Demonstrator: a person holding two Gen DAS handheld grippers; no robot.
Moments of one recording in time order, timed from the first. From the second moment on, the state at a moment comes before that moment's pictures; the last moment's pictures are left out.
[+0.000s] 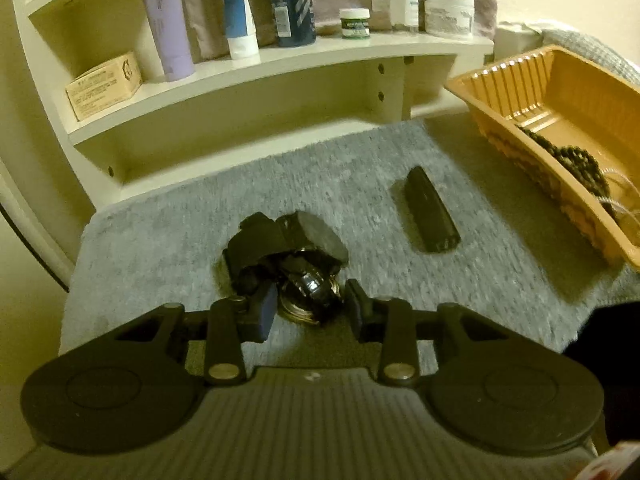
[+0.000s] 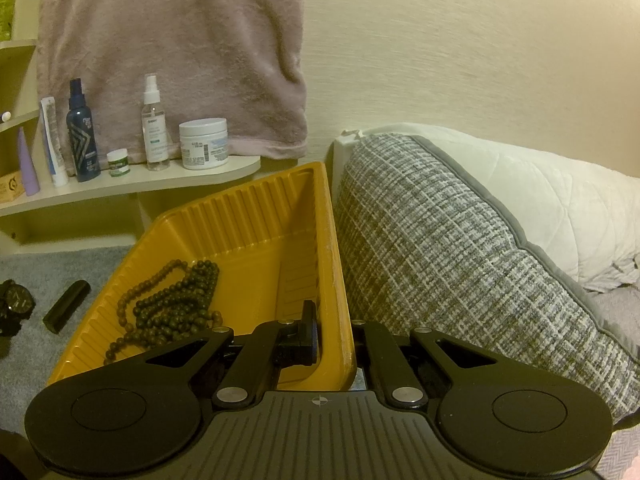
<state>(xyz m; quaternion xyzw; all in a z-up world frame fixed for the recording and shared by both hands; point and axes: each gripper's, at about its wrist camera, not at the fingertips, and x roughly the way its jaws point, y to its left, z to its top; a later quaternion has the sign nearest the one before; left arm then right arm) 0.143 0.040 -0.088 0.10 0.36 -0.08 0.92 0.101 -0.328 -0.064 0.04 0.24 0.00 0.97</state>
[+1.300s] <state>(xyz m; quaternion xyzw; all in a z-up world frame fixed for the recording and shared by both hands) 0.119 0.026 -0.076 0.09 0.31 -0.10 0.94 0.101 -0.326 -0.063 0.04 0.24 0.01 0.97</state>
